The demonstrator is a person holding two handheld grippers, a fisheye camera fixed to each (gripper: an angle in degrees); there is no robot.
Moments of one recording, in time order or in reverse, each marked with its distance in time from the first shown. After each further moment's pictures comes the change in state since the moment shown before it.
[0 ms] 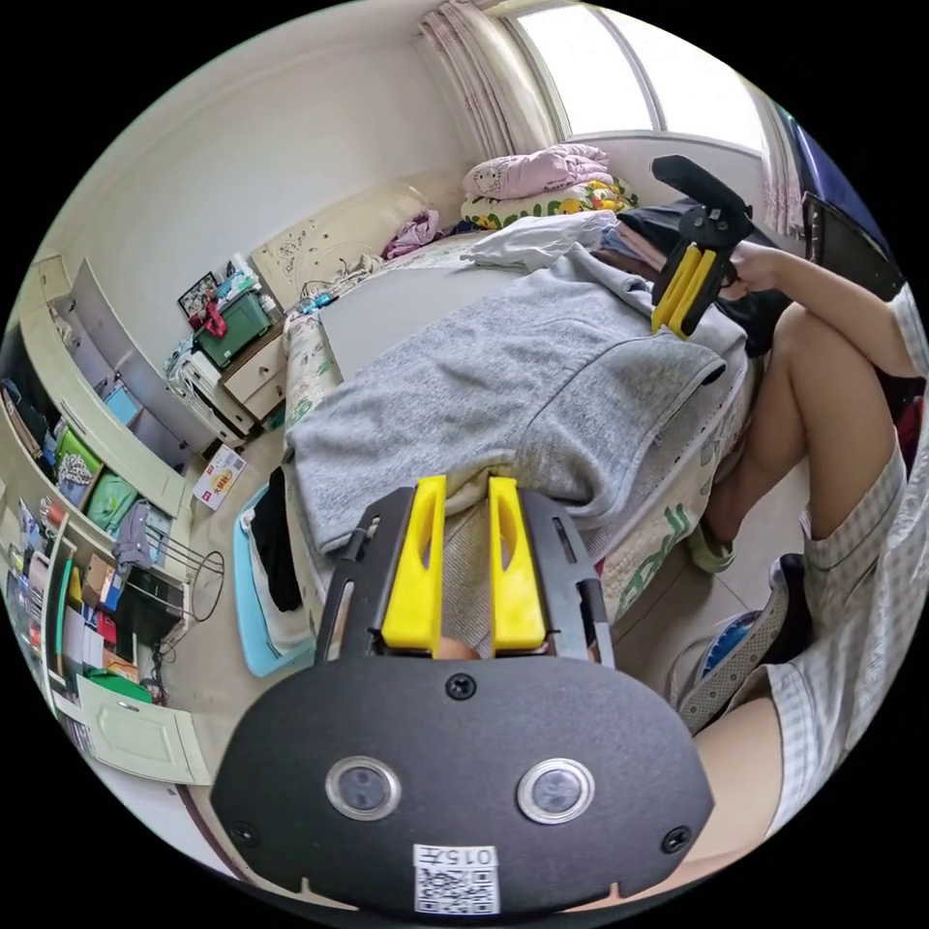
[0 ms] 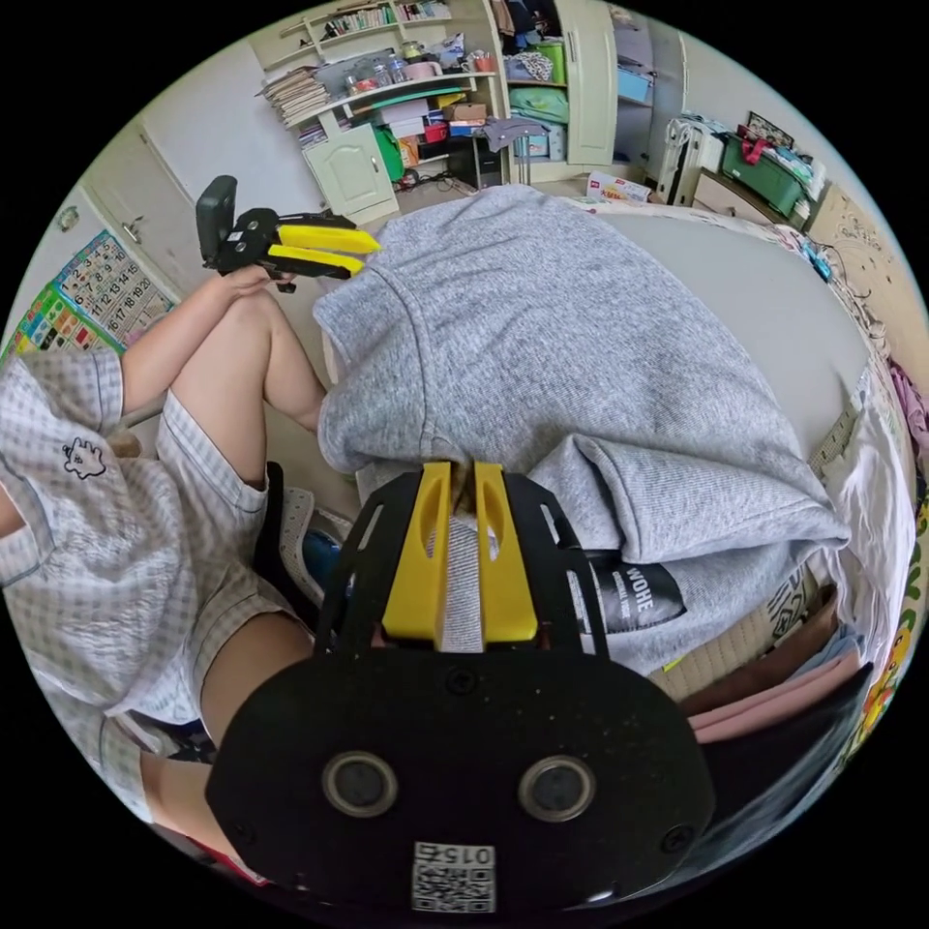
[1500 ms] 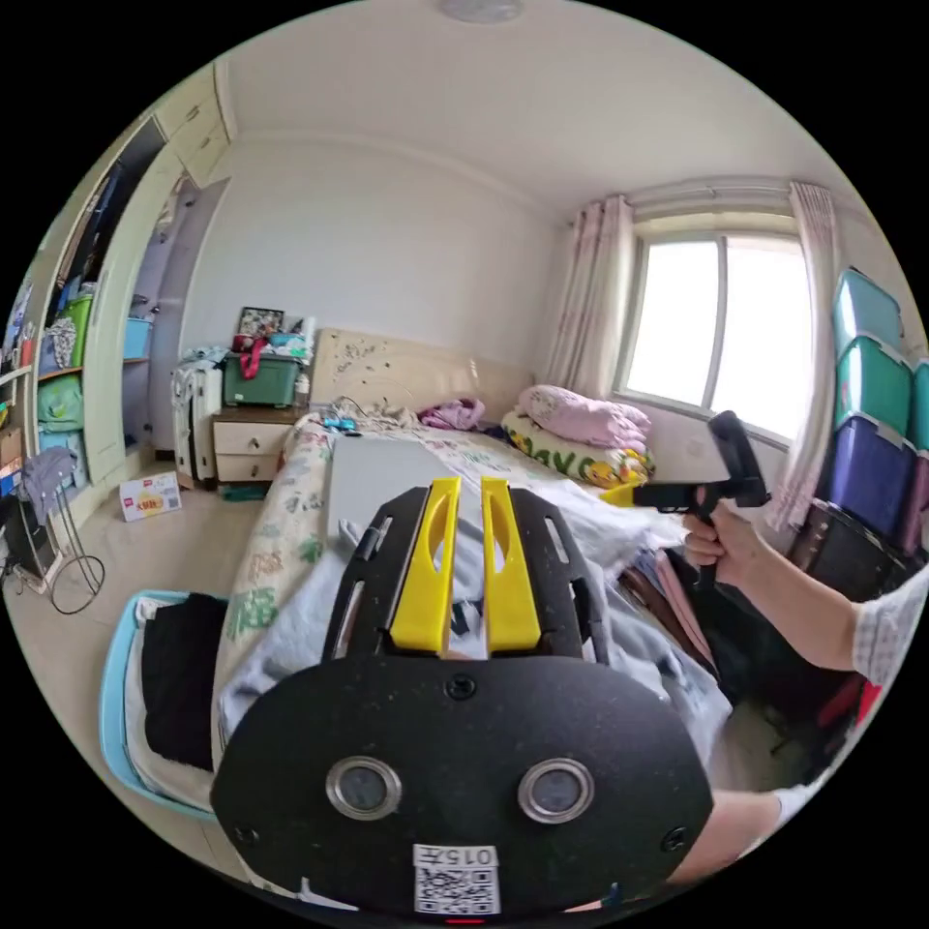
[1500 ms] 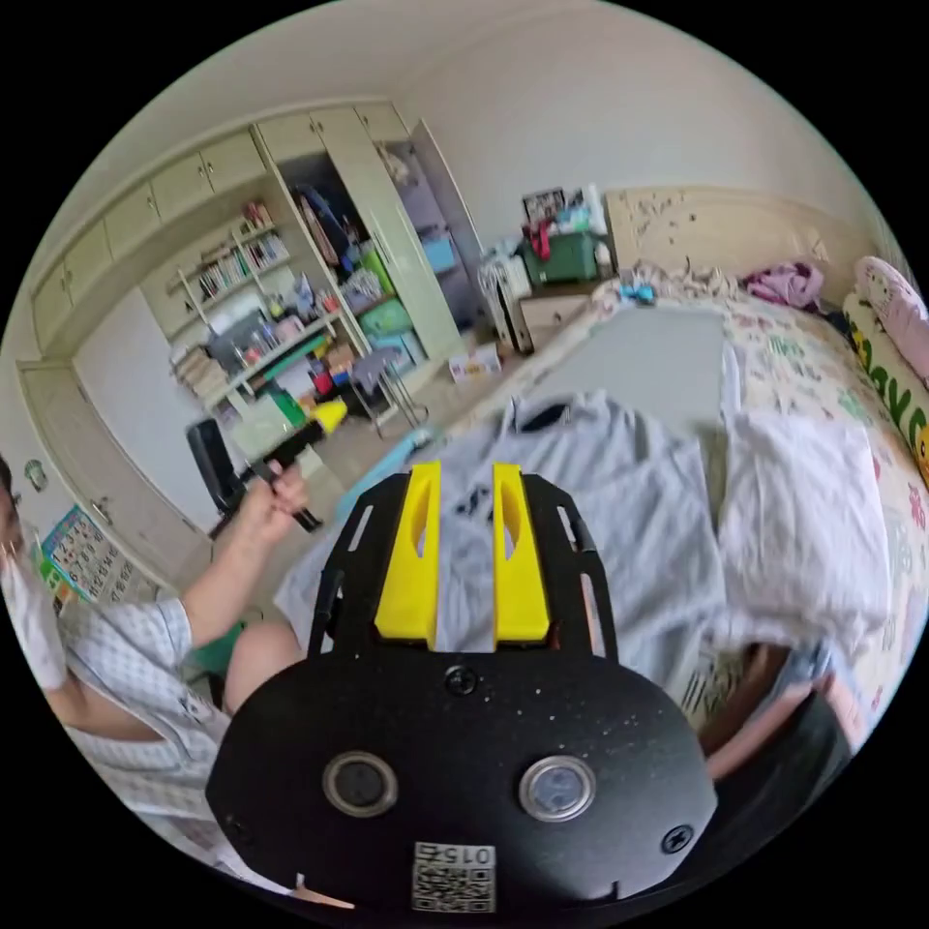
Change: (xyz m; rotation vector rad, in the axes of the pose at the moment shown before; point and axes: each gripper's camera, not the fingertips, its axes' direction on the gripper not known) left arm -0.194 -0.144 0.033 0.592 0.176 -0.464; right arm 0.148 -0.104 -0.179 0.621 0.035 0.468
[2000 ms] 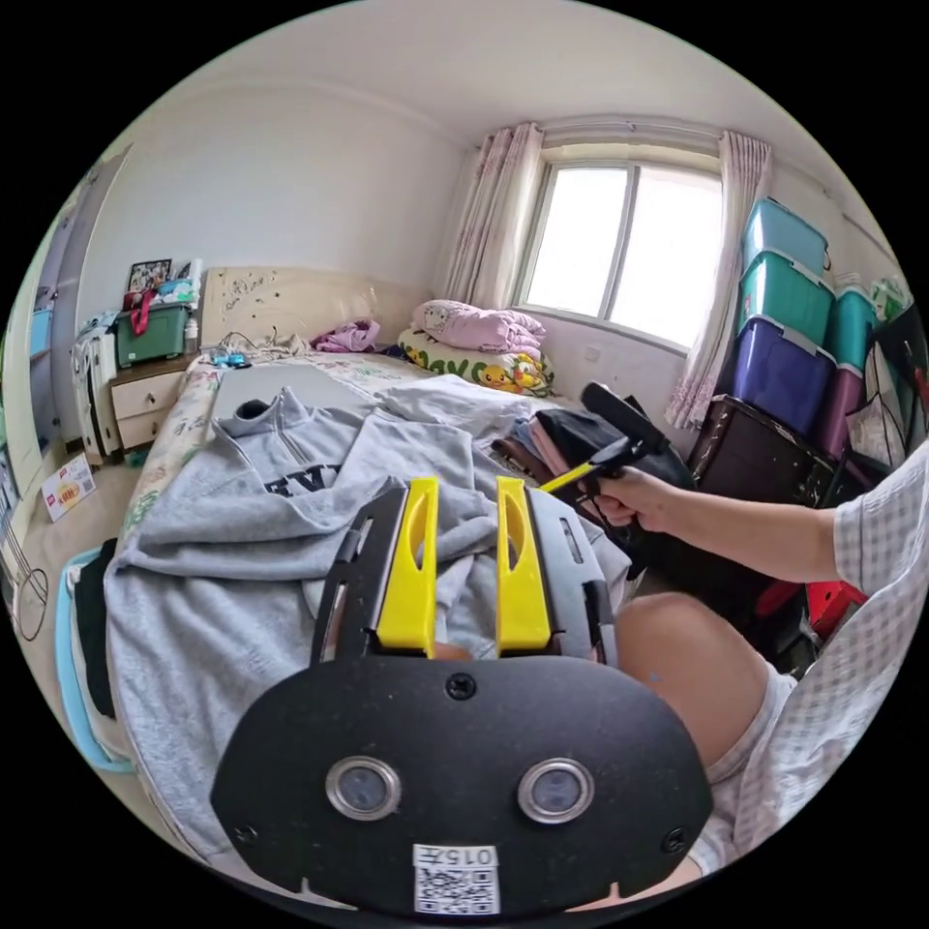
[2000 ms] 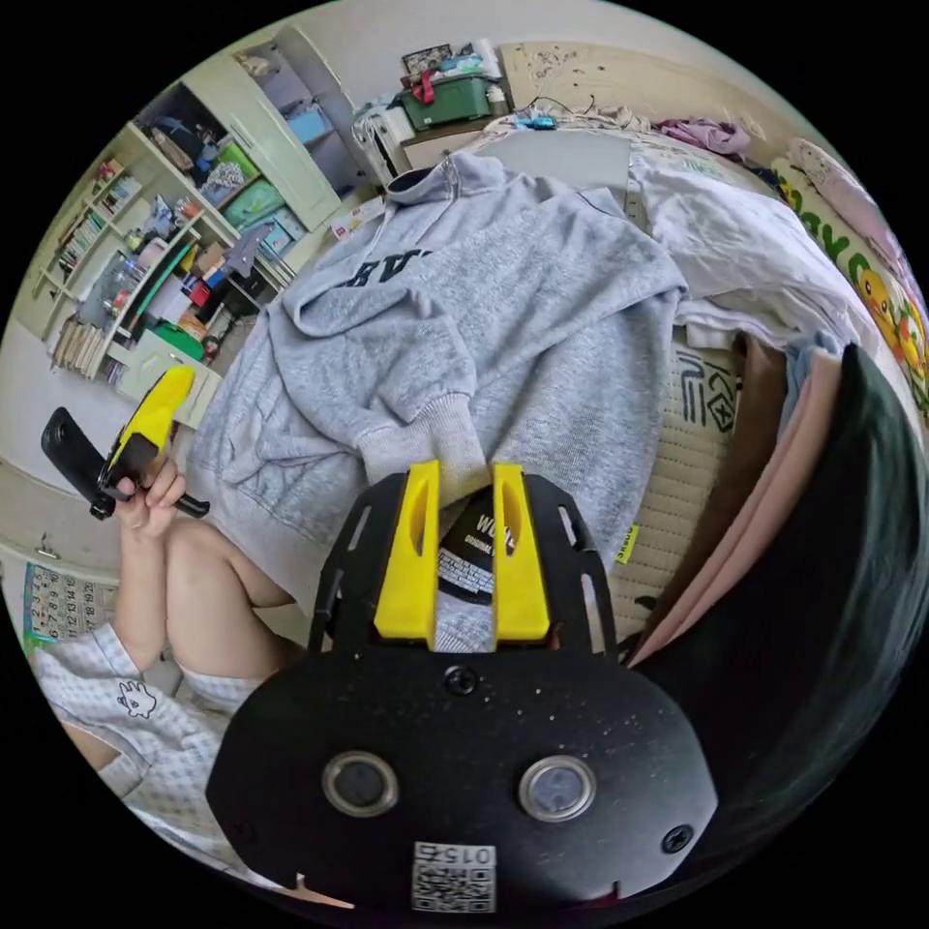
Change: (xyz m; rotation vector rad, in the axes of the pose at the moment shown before) left arm 0.100 0.147 -0.049 -0.228 0.293 0.114; right arm 0.023 0.170 0.034 -0.420 0.262 0.232
